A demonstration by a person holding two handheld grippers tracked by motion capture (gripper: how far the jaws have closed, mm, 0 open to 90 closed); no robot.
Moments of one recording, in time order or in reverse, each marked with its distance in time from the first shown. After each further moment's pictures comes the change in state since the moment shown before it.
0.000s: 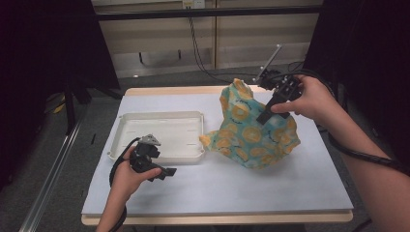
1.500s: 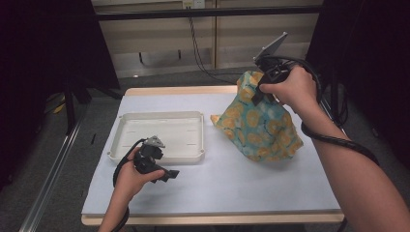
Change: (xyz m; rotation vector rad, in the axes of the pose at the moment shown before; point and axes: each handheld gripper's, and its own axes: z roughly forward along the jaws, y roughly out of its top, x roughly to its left) left arm -0.005 0.001 0.010 0.015 0.002 0.004; right arm -0.029 0.026 0.004 -0.079 0.050 0.464
